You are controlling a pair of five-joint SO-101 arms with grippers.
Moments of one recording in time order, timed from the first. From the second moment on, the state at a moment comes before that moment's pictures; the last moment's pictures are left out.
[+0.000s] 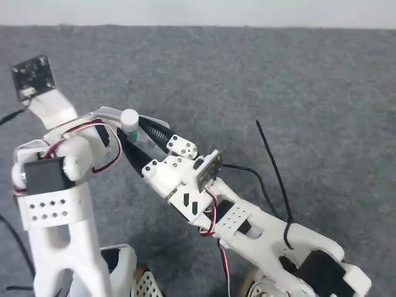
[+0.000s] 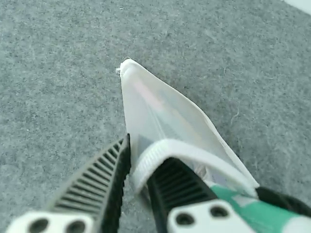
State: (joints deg) left arm -15.3 -42.2 24.1 81.2 19.5; right arm -52.4 -16.1 65.2 -56.4 -2.2
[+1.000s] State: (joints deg) left arm -15.0 -42.3 24.2 81.2 19.4; right arm -52.9 -24.1 73.3 -55.9 0.0
